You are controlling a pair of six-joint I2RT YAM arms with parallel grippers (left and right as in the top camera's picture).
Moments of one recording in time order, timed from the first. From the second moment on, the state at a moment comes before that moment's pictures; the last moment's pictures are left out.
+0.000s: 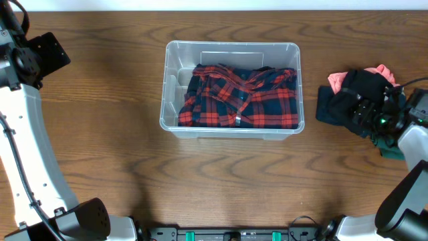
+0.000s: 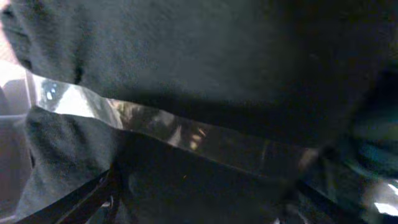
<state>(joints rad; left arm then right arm) 0.35 1.62 1.92 -1.19 -0.22 -0.17 -0.52 1.63 0.89 -0.34 -0.41 0.06</state>
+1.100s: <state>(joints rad) 0.35 1.62 1.92 -1.19 -0.22 -0.17 -0.24 1.14 1.19 -0.35 -0.58 0.06</state>
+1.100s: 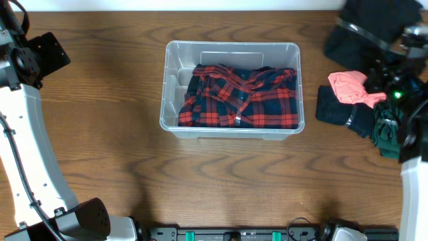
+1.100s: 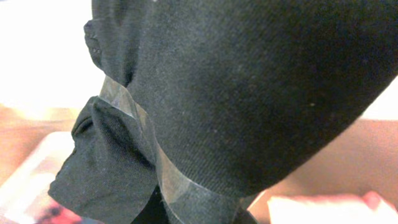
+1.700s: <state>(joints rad) 0.35 1.62 1.92 -1.19 -0.22 -0.18 0.43 1.65 1.27 -0.08 -0.44 0.14</state>
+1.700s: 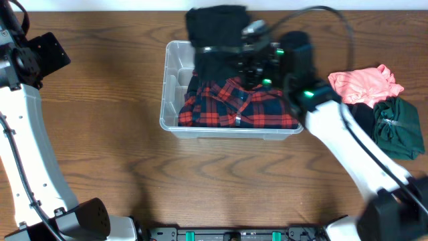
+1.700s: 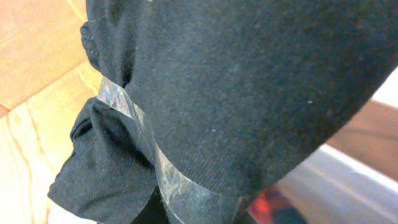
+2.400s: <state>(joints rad) 0.35 1.62 1.92 -1.19 -0.22 -0.18 0.58 1.93 1.44 -0.17 -0.28 0.71</state>
